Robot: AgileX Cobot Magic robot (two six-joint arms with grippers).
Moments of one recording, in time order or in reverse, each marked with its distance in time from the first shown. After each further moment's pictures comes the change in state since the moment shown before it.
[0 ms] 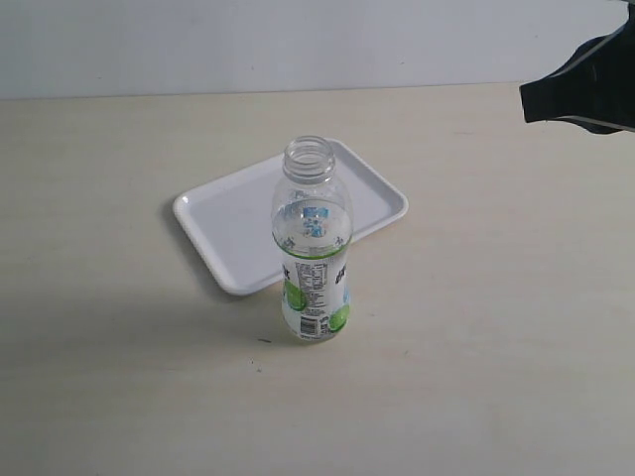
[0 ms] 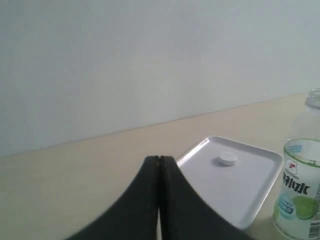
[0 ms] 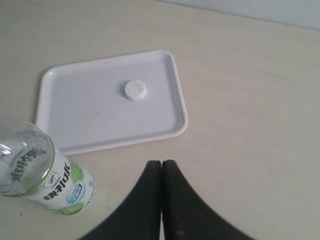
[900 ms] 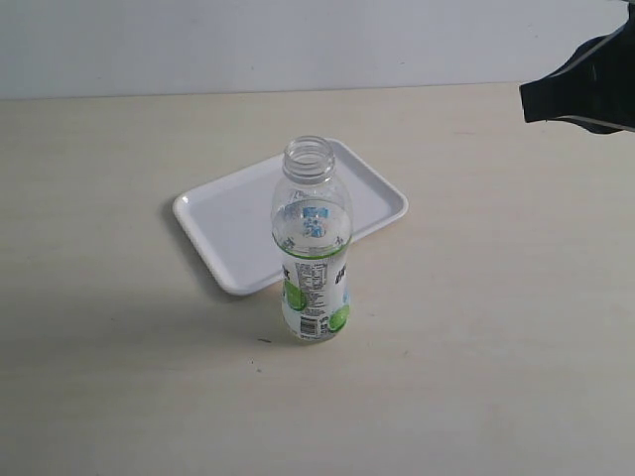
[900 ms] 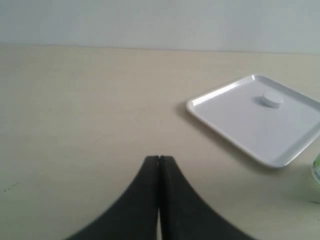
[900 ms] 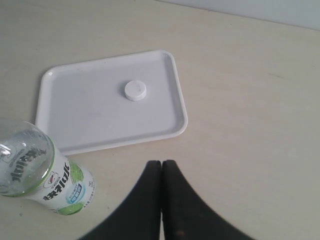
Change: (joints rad) left arm 0.182 -0.006 0.113 -0.015 0.149 -0.146; right arm 0.000 0.000 0.000 0.002 0.000 0.000
